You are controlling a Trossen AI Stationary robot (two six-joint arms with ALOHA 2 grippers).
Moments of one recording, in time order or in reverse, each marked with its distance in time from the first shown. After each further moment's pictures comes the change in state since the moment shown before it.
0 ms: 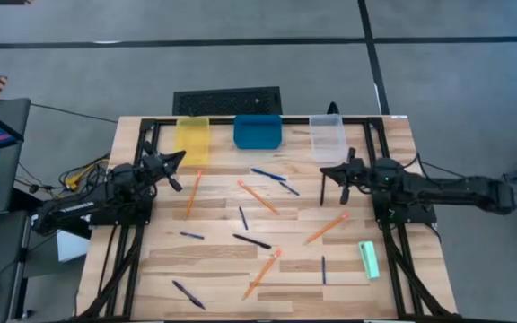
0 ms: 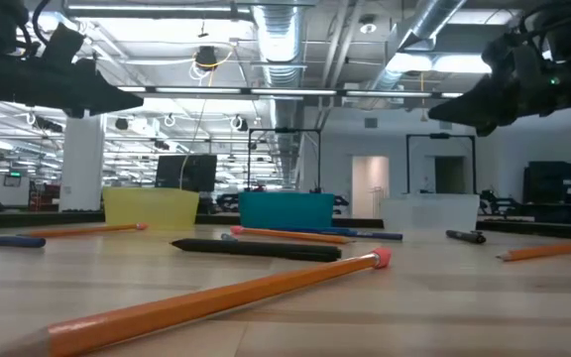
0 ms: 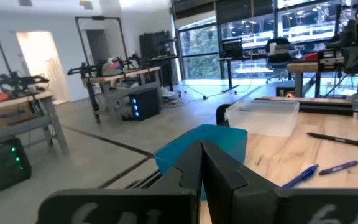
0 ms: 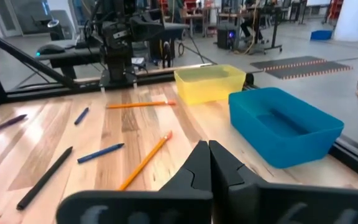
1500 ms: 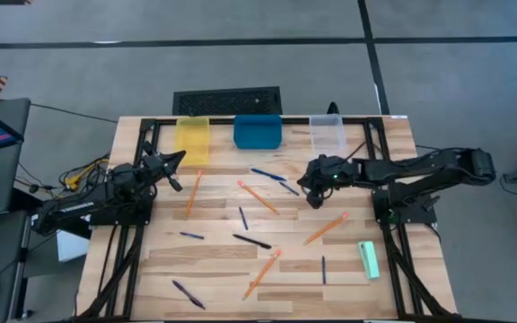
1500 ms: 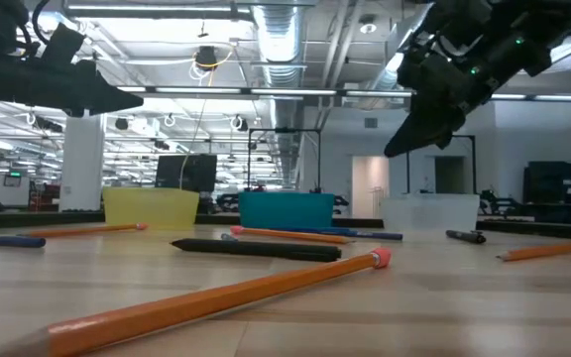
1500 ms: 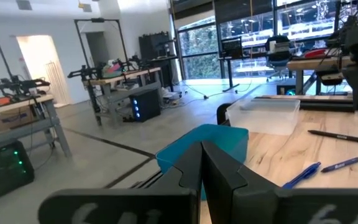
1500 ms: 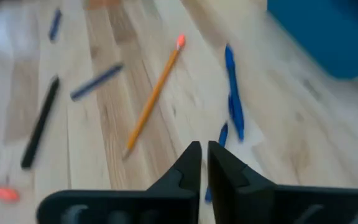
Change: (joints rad) left arm 0.000 0.000 0.000 0.000 0.005 0.026; right arm 0.124 0.703 0.466 -0.335 0.044 0.214
